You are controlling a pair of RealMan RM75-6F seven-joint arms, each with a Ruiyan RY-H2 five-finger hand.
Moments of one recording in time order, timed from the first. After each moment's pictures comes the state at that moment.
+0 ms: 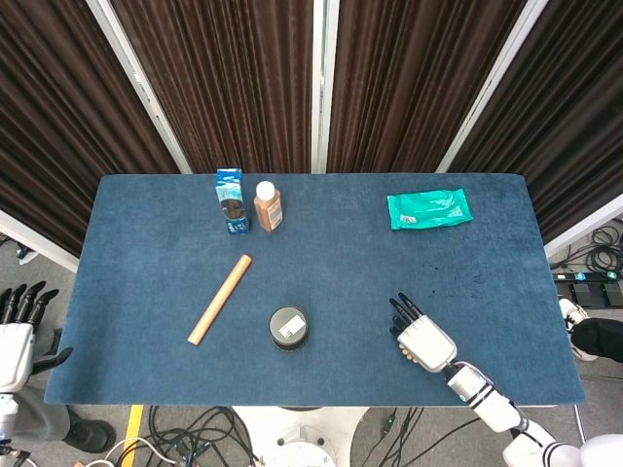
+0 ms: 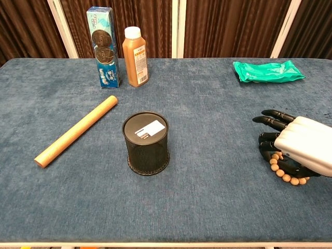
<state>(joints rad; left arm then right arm) -0.04 -1.17 -0.04 -1.54 1.47 1.53 0.06 0.43 -1.69 -0.11 -0.91 -1.82 1.27 -0.21</state>
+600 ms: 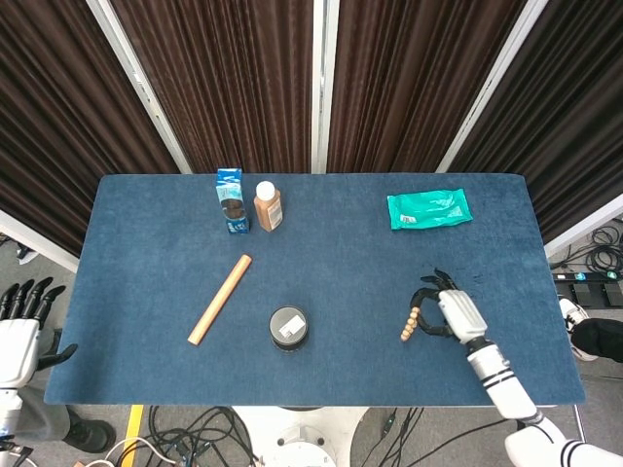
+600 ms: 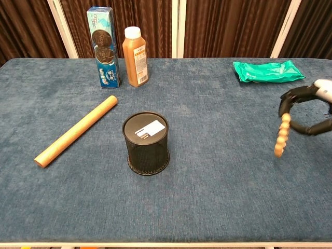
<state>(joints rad) -0.06 -1.16 -0.05 -1.56 1.48 1.51 0.06 0.42 -1.50 0.04 -1.23 -1.51 1.13 0.58</state>
